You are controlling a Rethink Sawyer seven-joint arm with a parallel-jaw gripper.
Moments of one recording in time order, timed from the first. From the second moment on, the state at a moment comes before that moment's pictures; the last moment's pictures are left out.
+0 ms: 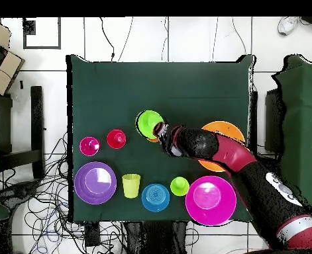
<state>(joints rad) -0.88 -0.50 0.63 1.83 -0.21 0.47 1.98</state>
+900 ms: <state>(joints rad) -0.92 -0.49 0.65 1.87 -0.25 0.39 1.98</state>
